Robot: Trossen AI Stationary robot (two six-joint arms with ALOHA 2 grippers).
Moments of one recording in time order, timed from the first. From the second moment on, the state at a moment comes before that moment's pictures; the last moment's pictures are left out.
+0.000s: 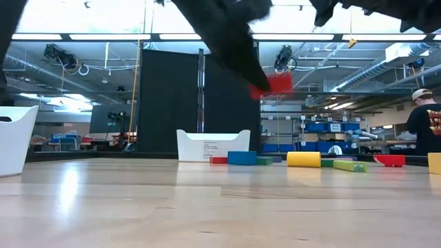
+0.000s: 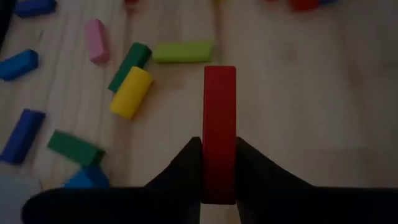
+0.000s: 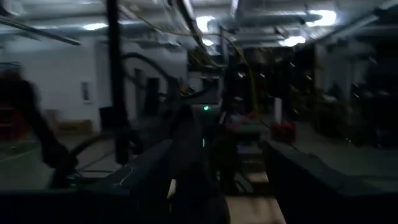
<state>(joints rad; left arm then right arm) -0.15 1.87 1.44 -0.40 -0.26 0.03 0.04 0.89 0.43 0.72 -0.07 0.04</state>
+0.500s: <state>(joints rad) -0.72 1.32 1.08 -0.84 -0.26 -0.94 0.08 0.90 0.43 0.46 0.06 0.00</state>
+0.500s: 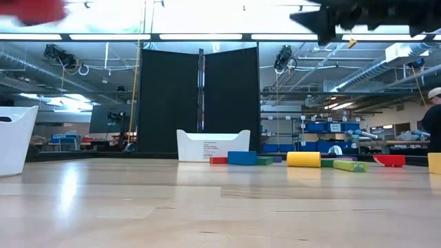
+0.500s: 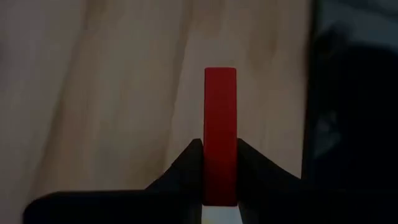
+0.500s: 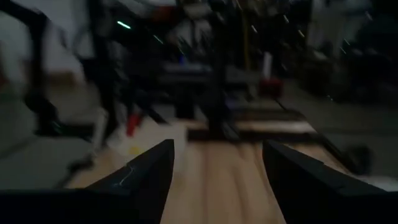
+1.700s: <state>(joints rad) -0.62 1.50 1.20 -0.79 -0.94 -0.90 0.20 0.90 0.54 -0.89 0.14 1.06</state>
